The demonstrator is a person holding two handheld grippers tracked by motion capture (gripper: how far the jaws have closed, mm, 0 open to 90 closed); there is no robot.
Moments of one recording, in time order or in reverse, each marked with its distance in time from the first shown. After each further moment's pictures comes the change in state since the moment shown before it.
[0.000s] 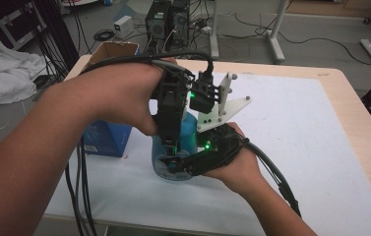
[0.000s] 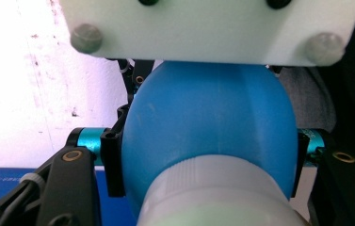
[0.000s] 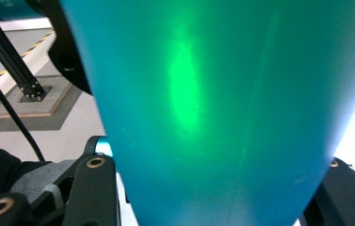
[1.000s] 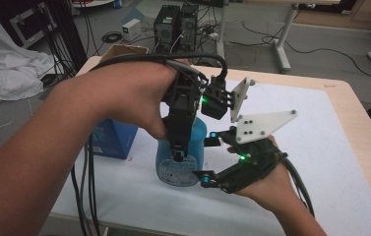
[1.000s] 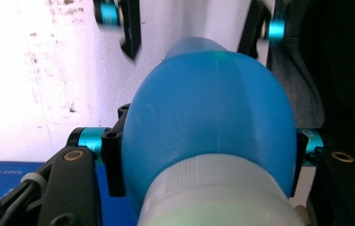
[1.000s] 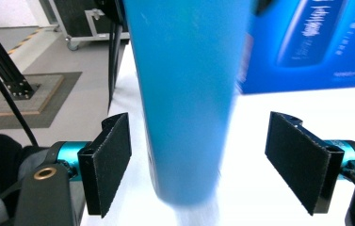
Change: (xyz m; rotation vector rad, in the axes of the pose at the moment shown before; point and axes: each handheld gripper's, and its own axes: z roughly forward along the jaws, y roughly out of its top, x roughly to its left) left arm -0.006 0.003 -0.012 0.012 -0.008 -0.010; right arm 0.008 -0.010 -0.048 -0.004 -0.063 -0.019
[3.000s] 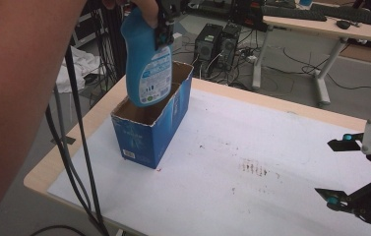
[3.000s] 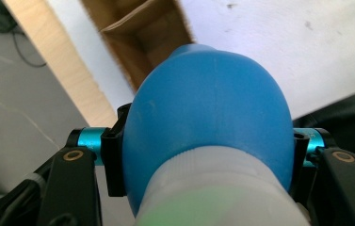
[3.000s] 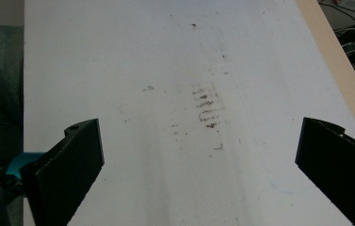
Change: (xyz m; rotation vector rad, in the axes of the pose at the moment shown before) left arm 0.080 -0.156 -0.147 -0.003 0.110 -1.085; right arm -0.021 0.059 -0.123 0.483 -0.265 -0.108
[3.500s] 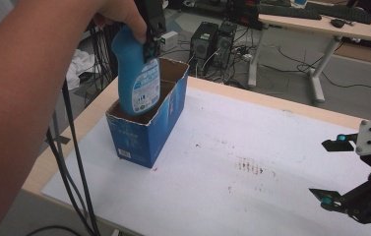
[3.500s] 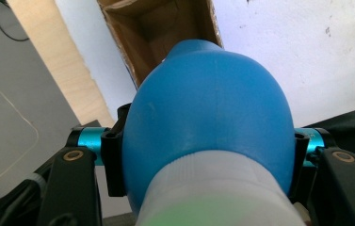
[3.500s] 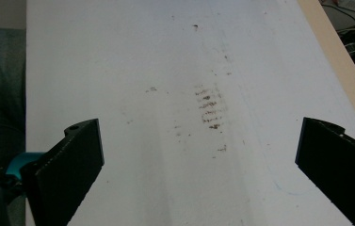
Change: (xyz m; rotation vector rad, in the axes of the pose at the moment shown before) left arm 0.021 0.002 0.044 0.050 -0.050 -0.080; right arm 0.003 -0.003 0.002 -0.013 0.002 0.007
